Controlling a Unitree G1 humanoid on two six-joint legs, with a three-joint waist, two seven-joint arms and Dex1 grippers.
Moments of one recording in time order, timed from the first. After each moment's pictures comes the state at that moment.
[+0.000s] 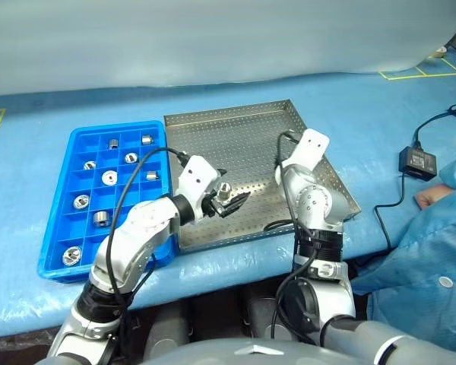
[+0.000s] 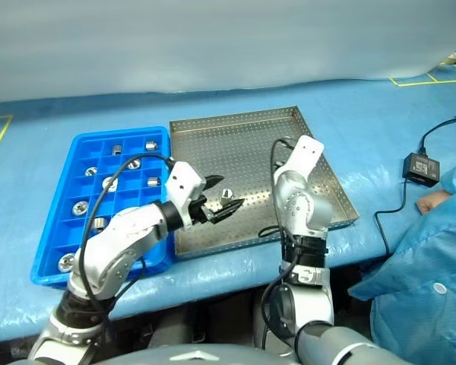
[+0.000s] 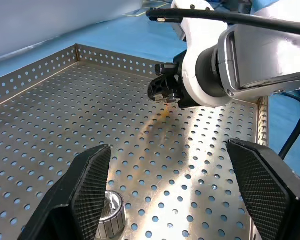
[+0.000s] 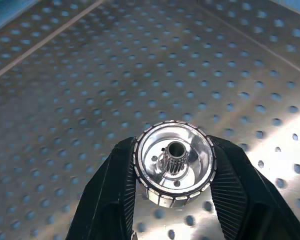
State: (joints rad) left arm -0.26 0.35 -0.22 -0.52 -0.33 0.76 -0.43; right arm -0.58 0.14 -0.22 -0.05 0.43 0.88 -0.46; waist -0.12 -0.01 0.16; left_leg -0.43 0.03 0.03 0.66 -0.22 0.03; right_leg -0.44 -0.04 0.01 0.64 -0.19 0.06
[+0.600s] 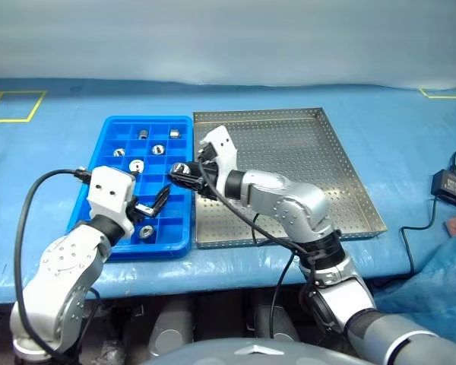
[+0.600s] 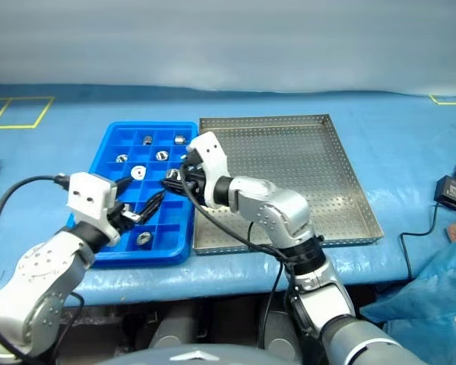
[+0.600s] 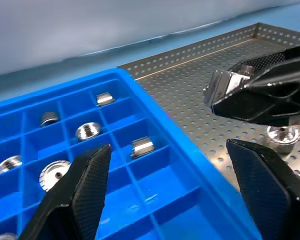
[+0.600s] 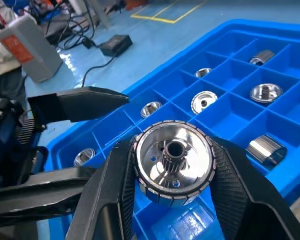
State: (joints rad) left arm 0.12 0.41 0.20 -0.87 -0.34 0.90 -0.26; right arm -0.66 -0.04 0.31 -0.07 0.53 0.89 0.39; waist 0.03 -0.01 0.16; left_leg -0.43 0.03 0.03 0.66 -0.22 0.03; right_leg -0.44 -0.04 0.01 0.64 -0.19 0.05
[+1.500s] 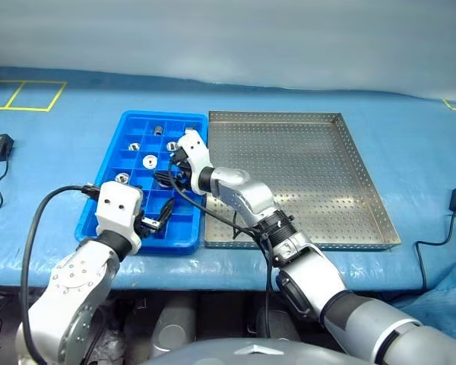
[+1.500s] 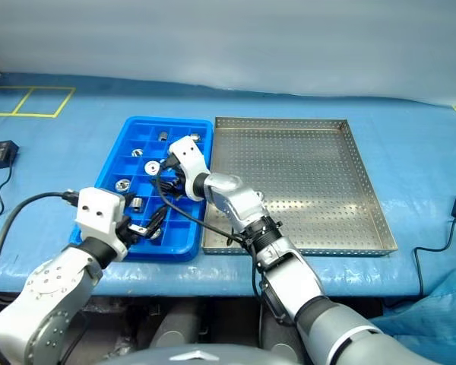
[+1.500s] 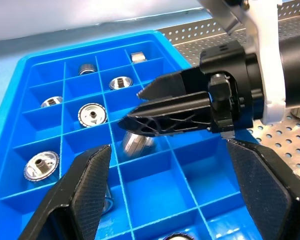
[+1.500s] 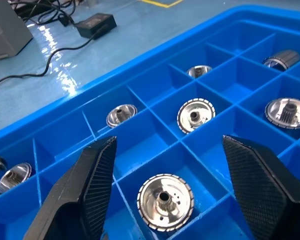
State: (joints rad) left arm 0.14 0.36 0.10 -0.91 -0.33 0.93 -0.18; right arm -0.81 0.13 0.28 0.49 0.25 0.45 0.47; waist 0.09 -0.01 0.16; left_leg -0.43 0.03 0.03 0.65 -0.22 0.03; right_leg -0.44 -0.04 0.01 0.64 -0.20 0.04
